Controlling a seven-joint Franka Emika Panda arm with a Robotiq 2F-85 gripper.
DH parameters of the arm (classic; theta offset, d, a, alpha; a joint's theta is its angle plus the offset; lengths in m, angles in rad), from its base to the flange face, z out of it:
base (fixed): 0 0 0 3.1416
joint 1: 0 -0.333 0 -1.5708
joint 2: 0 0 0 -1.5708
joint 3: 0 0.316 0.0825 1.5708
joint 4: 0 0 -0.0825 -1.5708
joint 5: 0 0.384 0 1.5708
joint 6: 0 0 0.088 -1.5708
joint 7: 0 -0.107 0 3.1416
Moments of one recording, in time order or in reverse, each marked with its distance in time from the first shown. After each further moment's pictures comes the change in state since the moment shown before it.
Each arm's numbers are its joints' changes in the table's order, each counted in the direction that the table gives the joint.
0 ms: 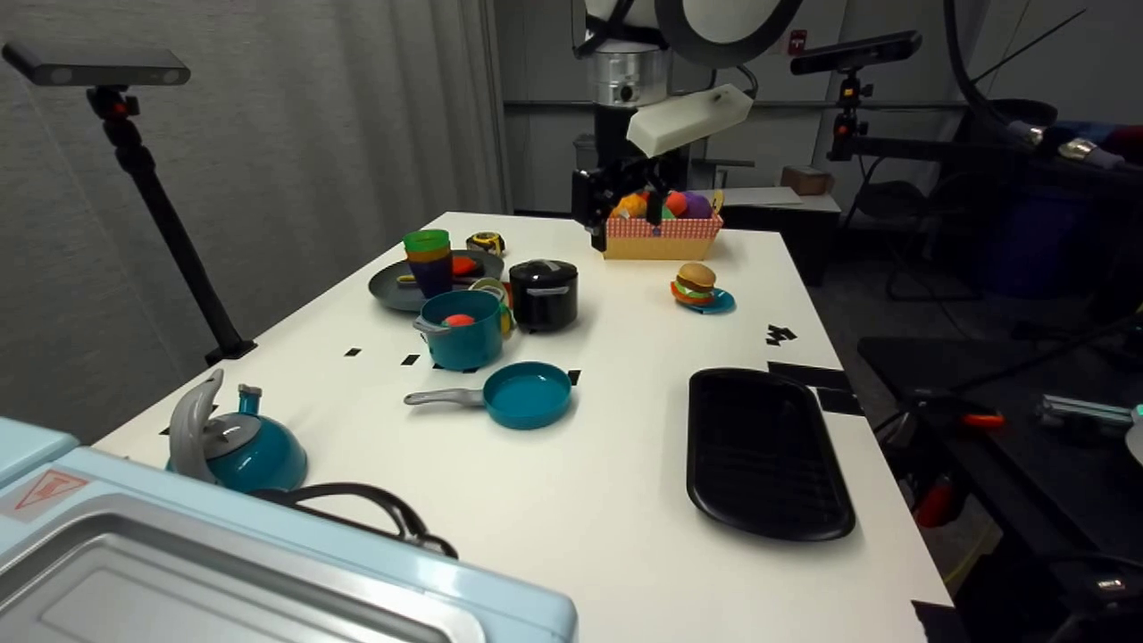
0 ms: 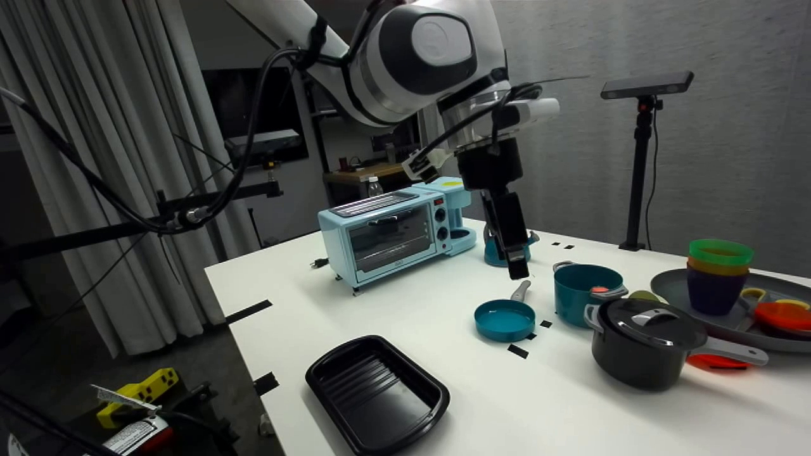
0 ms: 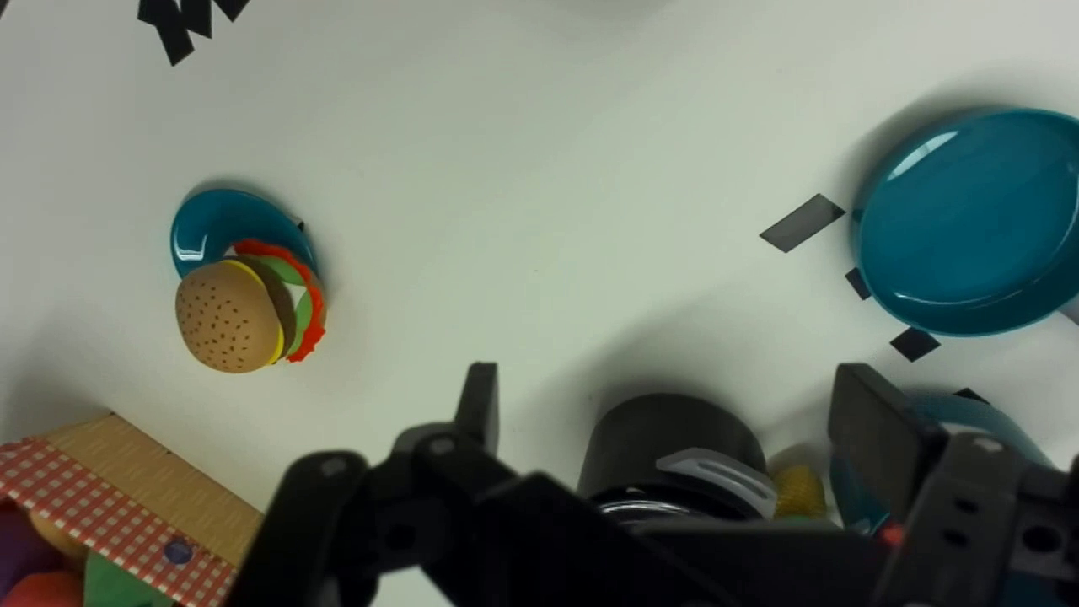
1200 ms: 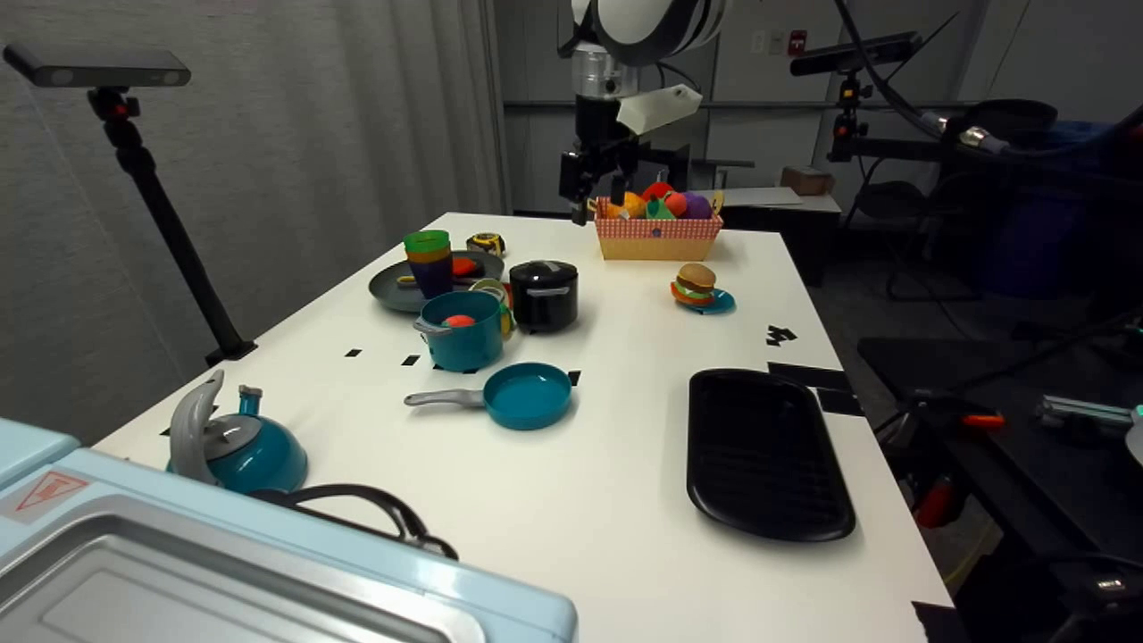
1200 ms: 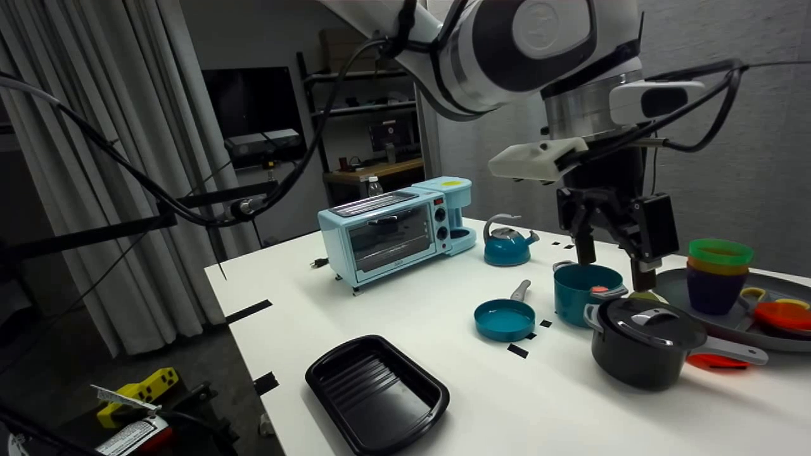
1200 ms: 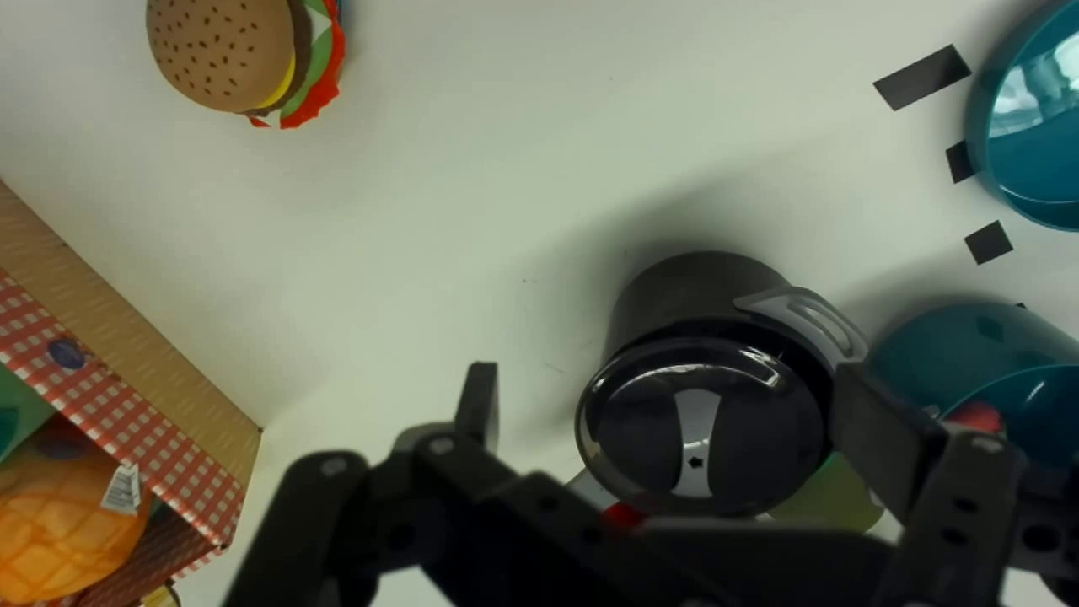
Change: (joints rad) arm 0.161 -0.198 -0.009 0.279 0.210 -0.015 0.538
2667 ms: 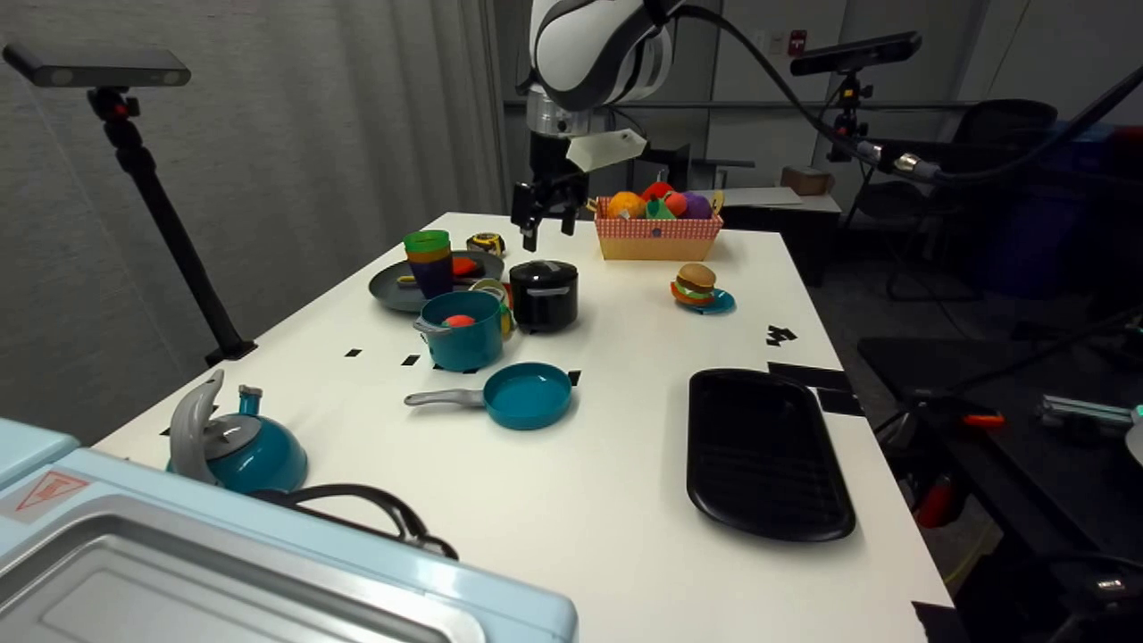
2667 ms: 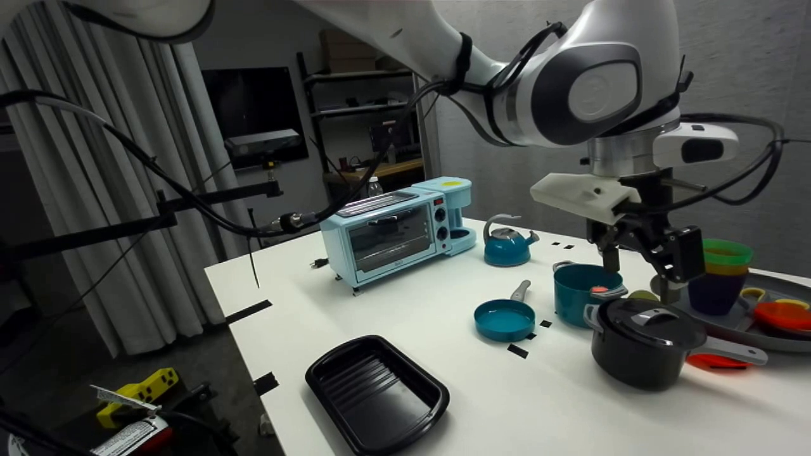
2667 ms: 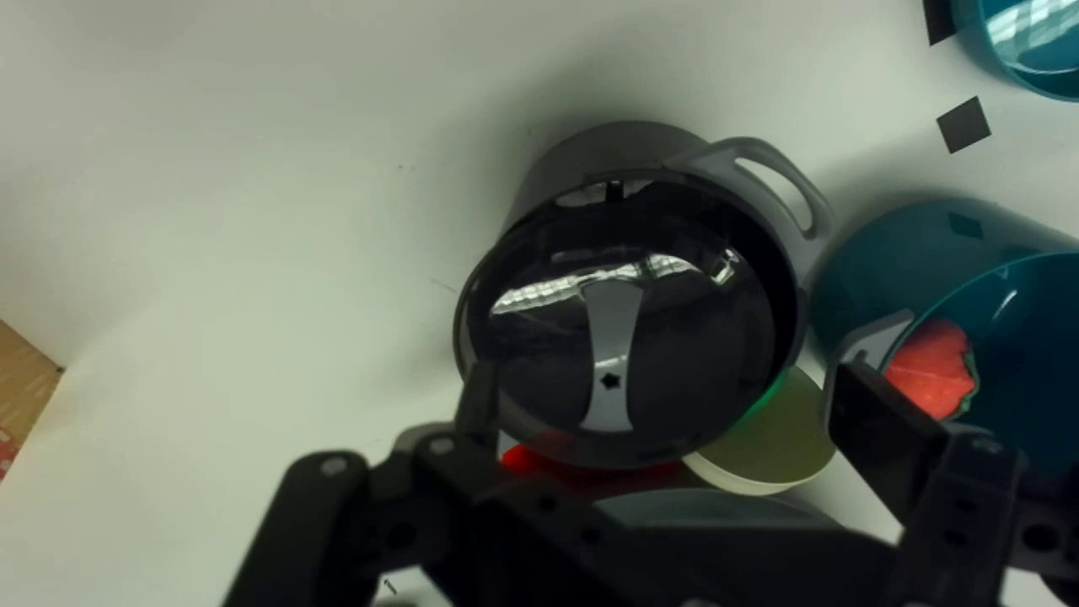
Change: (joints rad) arm 0.075 -0.263 0.083 0.308 0.116 0.001 0.100
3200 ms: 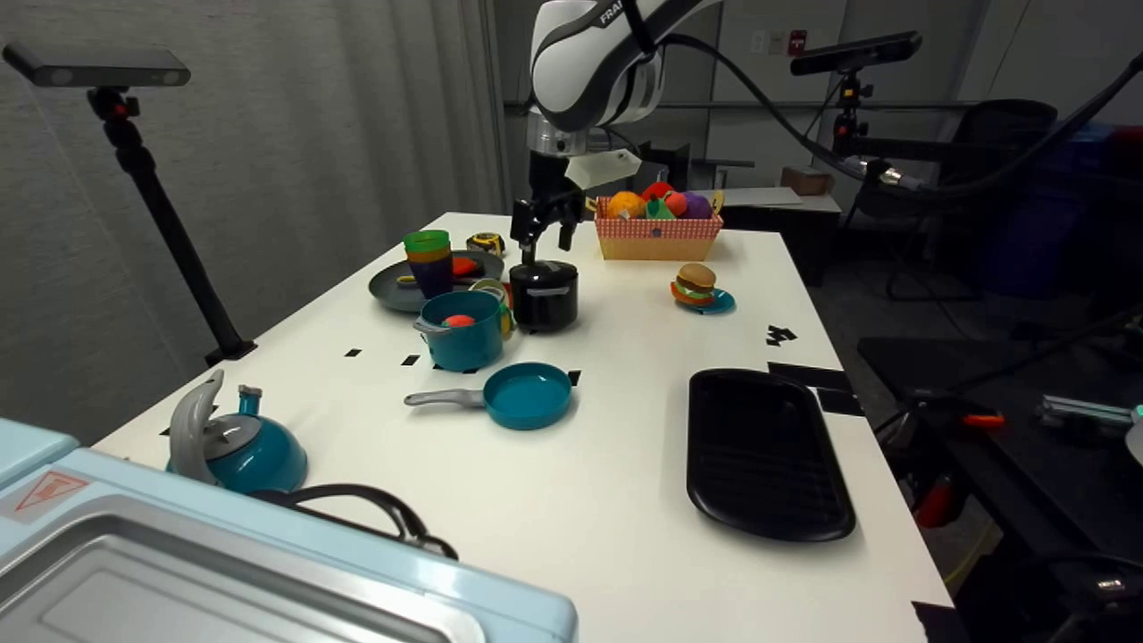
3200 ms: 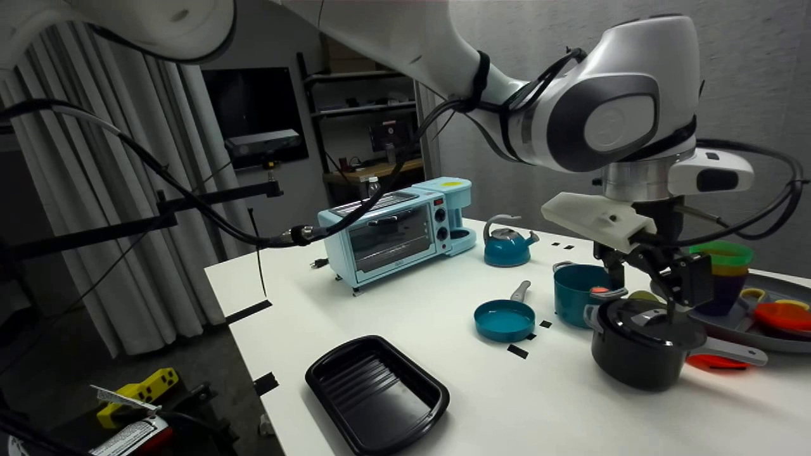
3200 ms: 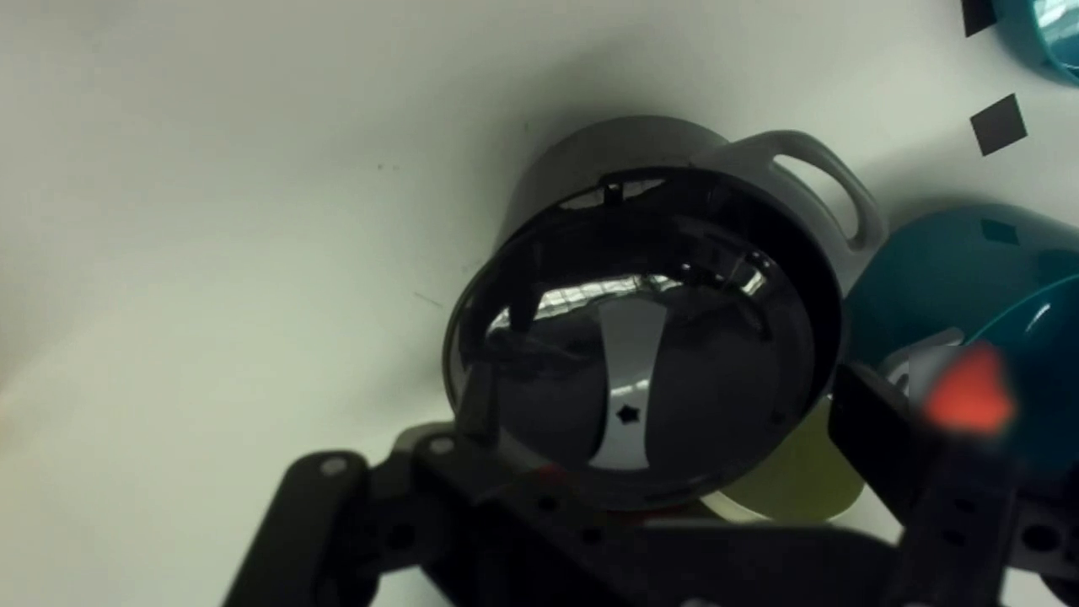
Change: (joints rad) arm 0.040 -0.077 0.032 0.066 0.030 -0.001 0.044
